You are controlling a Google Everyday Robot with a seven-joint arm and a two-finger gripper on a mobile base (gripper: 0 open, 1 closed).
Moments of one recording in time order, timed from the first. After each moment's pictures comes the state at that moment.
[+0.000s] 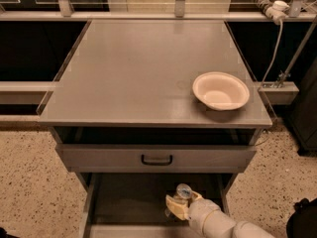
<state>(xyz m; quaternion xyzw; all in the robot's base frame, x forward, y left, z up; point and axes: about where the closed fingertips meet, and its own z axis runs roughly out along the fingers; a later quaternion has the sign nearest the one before) 0.437 -0.080 0.530 -0.16 0.84 0.22 0.48</state>
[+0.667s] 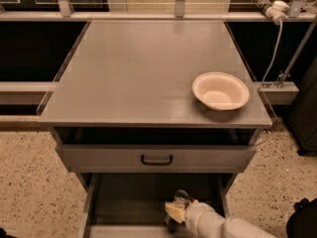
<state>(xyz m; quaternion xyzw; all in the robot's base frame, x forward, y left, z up) 0.444 -0.081 0.459 -0.14 0.87 0.22 0.42</state>
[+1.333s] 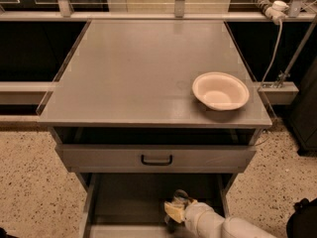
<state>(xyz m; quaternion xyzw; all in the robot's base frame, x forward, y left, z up) 0.443 -0.079 0.456 -0.15 0.87 0.22 0.42</state>
